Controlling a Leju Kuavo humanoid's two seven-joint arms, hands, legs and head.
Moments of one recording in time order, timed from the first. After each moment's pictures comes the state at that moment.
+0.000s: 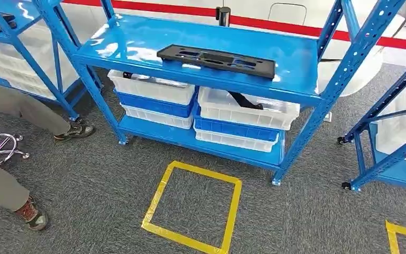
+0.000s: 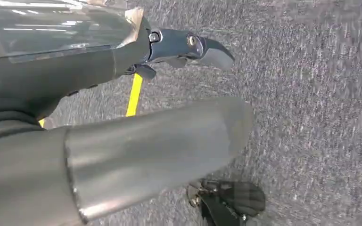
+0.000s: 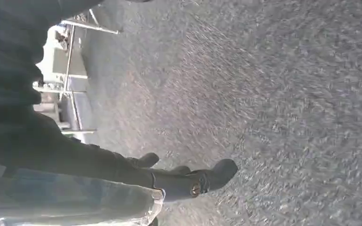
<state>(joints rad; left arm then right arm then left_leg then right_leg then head) -0.04 -0.04 0.00 -0.18 -0.02 0.34 -0.27 -0.02 -0.04 0.17 -0.17 0.33 -0.27 0.24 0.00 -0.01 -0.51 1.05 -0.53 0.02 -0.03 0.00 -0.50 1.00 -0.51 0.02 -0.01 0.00</state>
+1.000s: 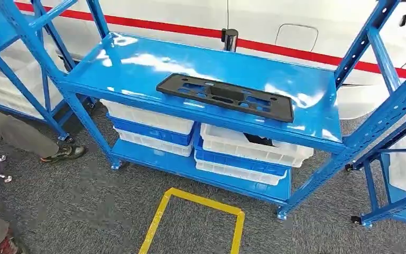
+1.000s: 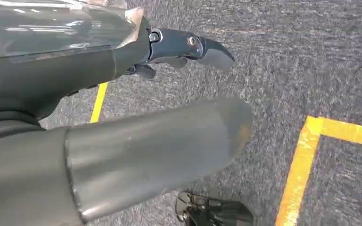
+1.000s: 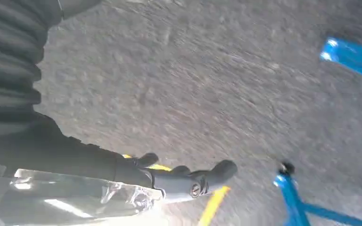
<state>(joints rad) -0.05 -0.05 0.05 -0.18 -0.04 0.39 -0.26 -0.12 -0.14 -0.15 -0.21 0.19 -0.58 -0.39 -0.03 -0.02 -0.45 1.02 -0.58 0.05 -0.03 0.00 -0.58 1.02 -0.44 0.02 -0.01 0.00</state>
